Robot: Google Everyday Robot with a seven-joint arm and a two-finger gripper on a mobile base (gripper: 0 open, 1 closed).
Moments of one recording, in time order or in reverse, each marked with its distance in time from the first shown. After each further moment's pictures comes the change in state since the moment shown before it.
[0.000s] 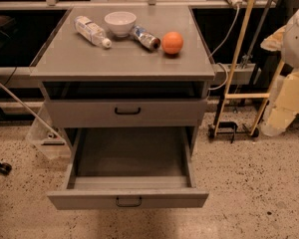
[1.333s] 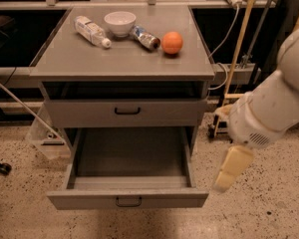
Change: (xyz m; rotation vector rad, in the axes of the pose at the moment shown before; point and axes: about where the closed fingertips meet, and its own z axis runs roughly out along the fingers) arm -0.018 0.074 0.142 -0.166 -0.136 0.004
